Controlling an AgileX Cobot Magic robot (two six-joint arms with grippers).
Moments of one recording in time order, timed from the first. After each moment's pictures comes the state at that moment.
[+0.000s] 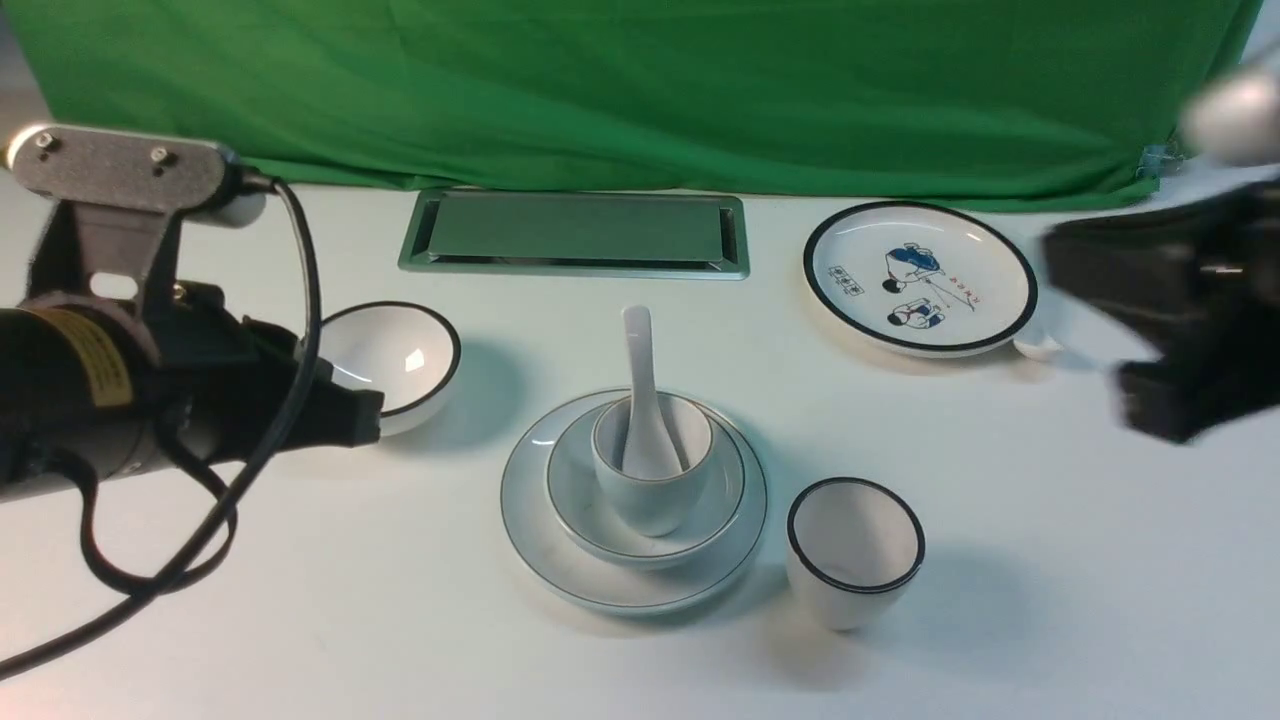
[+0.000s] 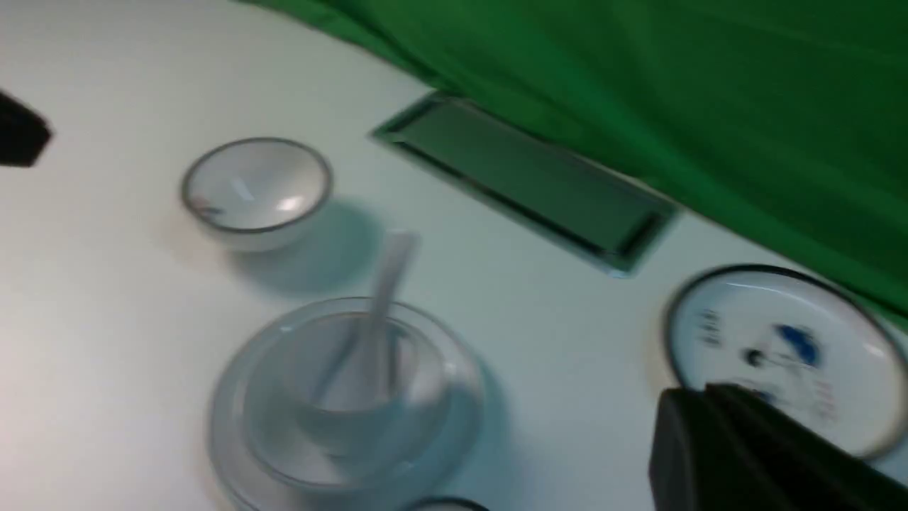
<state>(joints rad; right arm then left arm) 0.45 0.81 -0.86 -0.01 0.39 -0.09 -0.41 1.07 -0.78 0.21 0.49 -0.32</state>
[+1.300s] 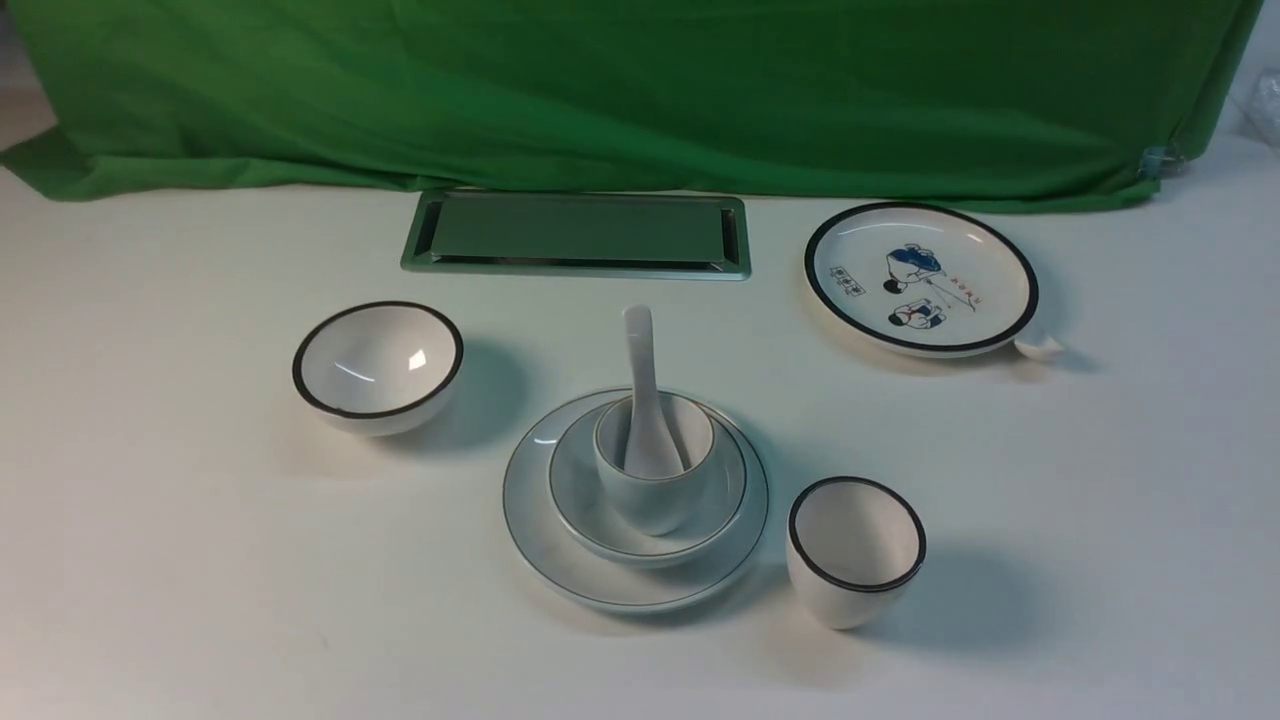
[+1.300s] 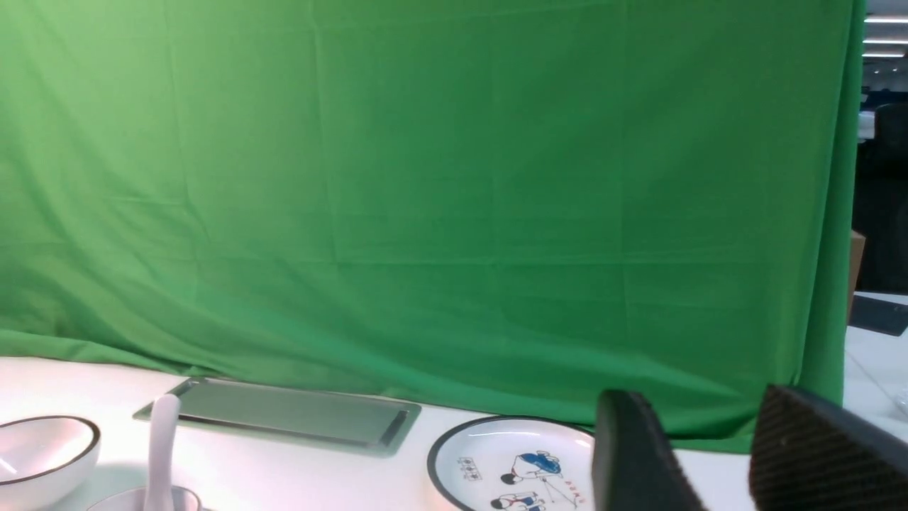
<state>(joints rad) 0.23 0.00 -0.23 -0.13 0.01 0.11 -0.36 0.18 -0.46 0.10 0.33 -0.25</state>
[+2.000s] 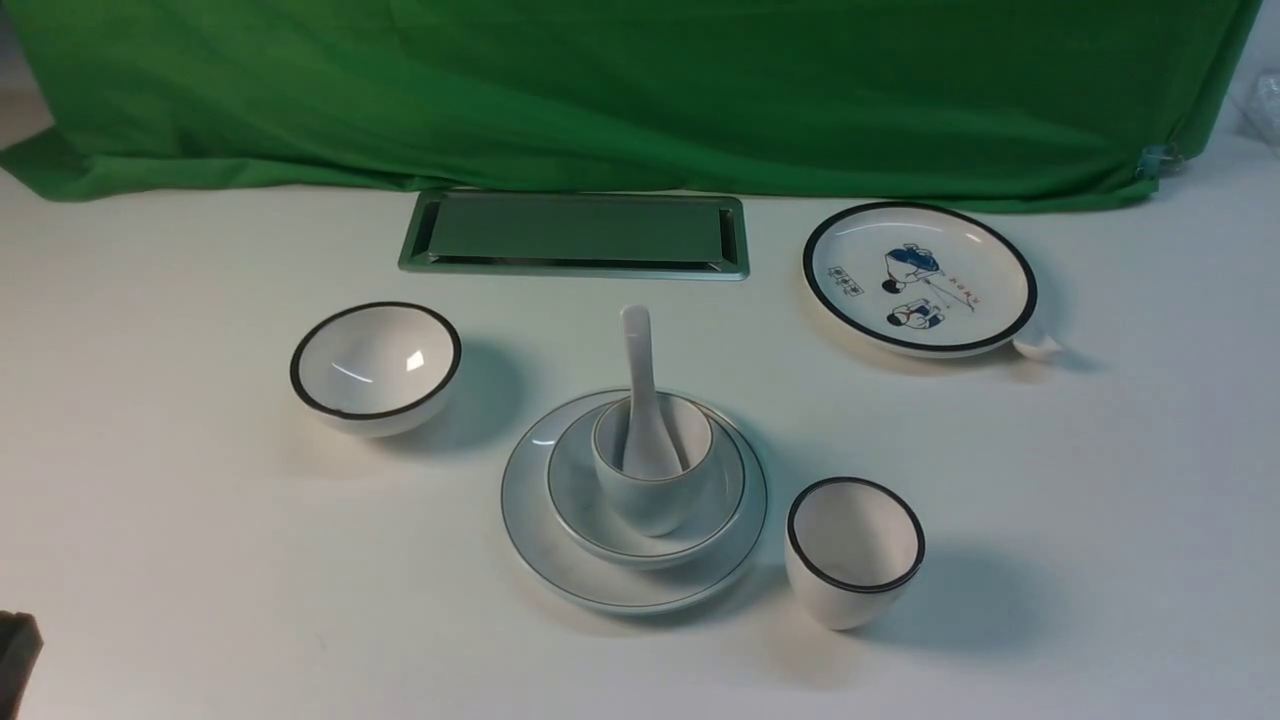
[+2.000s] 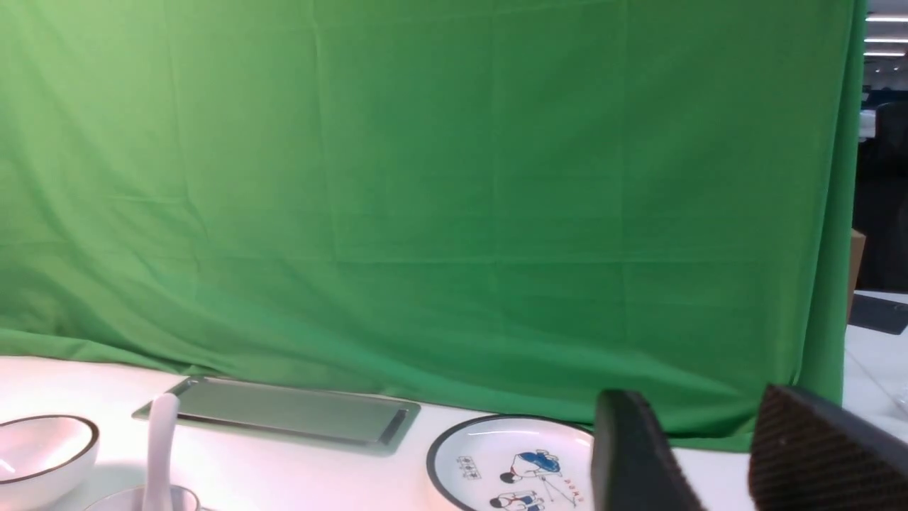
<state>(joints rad) 0.23 0.00 -0.23 -0.13 0.02 0.11 -0.01 0.00 0.01 -0.08 0.22 0.18</state>
